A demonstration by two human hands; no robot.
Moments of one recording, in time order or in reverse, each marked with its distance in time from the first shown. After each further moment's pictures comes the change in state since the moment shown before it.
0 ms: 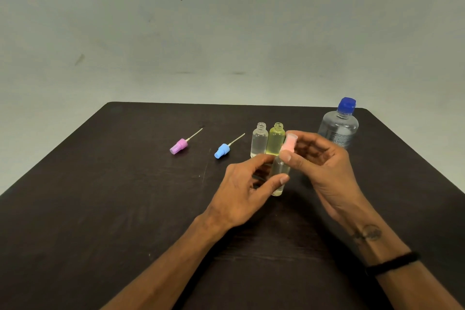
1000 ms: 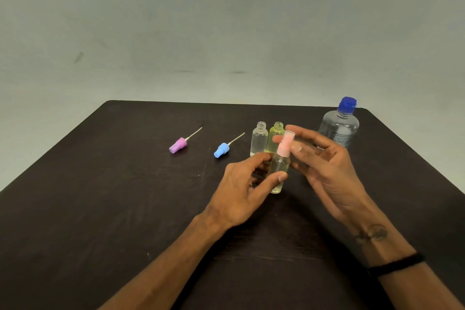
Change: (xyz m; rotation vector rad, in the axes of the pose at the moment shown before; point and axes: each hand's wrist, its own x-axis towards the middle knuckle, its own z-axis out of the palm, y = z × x) left_hand 0.000 0.000 0.002 -0.020 0.038 0.004; right_hand -0.001 -0.007 -0.001 0.131 -0.113 0.056
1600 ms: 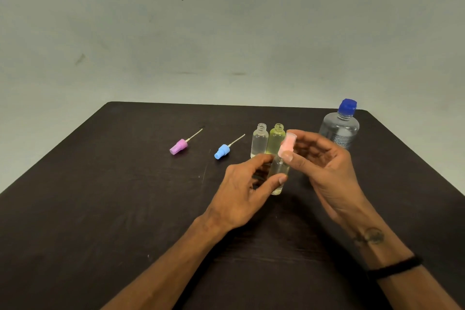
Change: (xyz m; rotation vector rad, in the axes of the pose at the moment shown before) left_hand -0.001 0.001 -0.001 0.021 0.000 0.022; right_hand 0.002 0.010 -0.002 -0.141 0.079 -0.102
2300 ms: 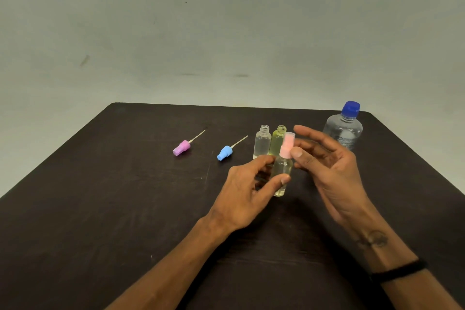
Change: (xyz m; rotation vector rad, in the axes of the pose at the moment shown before) left_hand 0.000 -0.002 0.003 -0.008 0.017 -0.049; right_hand 0.000 -0.005 0.002 0.032 0.021 -0.005
